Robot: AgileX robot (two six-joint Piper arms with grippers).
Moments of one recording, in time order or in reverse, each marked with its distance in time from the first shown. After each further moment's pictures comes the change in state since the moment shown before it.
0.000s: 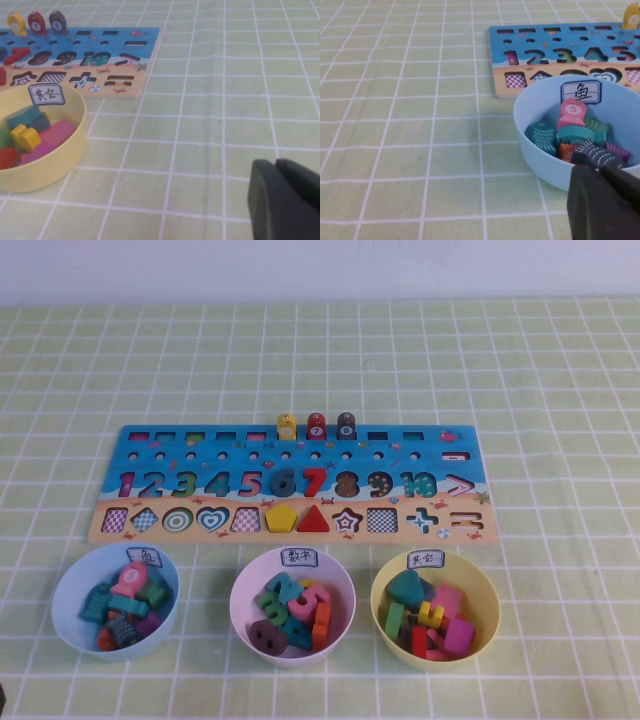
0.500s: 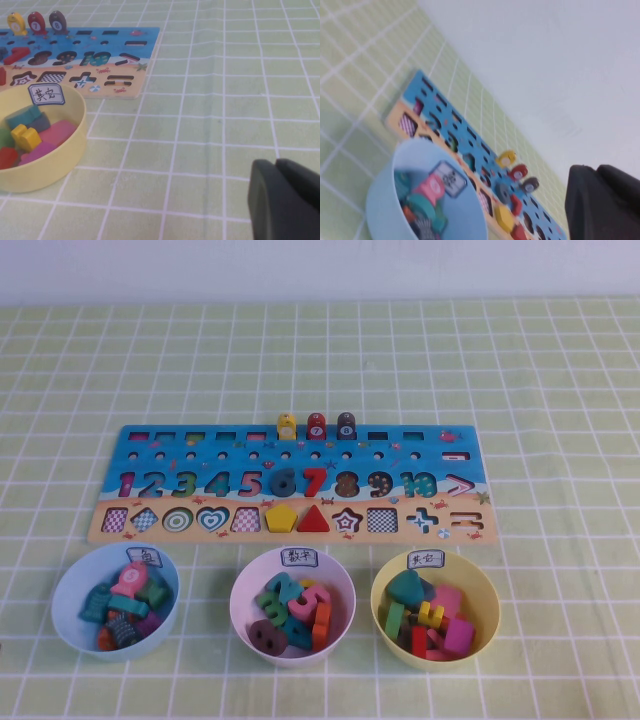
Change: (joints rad) right arm 0.000 0.000 0.000 0.000 0.000 0.000; left arm -0.001 0.000 0.000 -0.609 -0.212 -0.324
